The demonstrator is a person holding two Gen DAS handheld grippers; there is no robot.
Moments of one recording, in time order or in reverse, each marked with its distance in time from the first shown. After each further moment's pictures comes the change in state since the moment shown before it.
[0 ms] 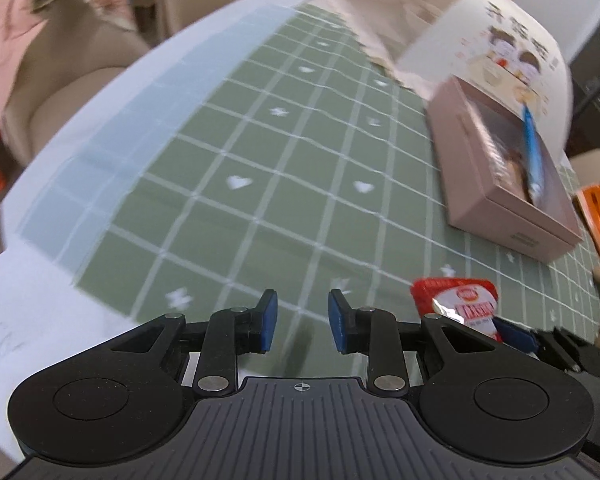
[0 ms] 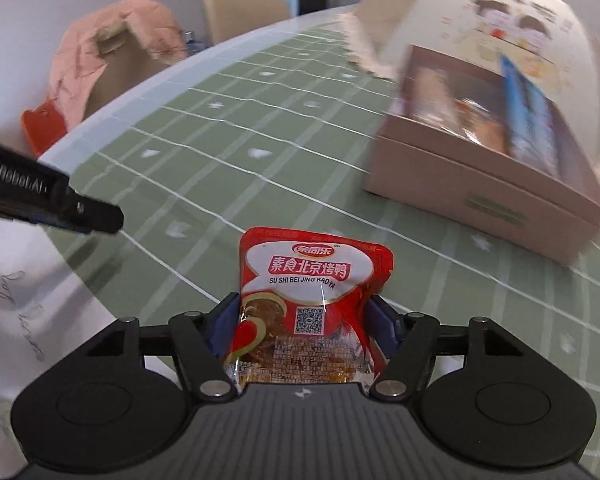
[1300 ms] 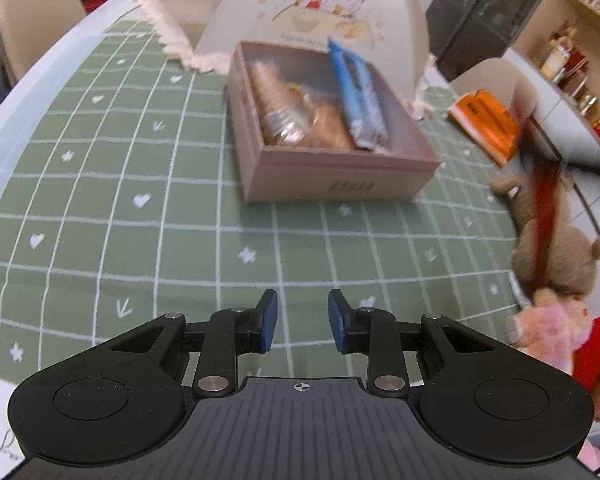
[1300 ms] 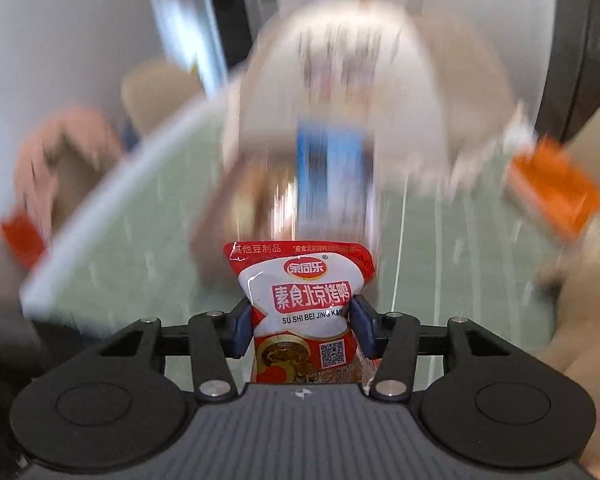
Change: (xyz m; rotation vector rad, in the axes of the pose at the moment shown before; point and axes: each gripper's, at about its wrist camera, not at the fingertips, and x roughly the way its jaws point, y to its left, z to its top) left arm -0.003 -0.126 -0.008 0.315 0.048 -0.219; right arm -0.156 -0.151 0.065 0.228 -0.222 -0.019
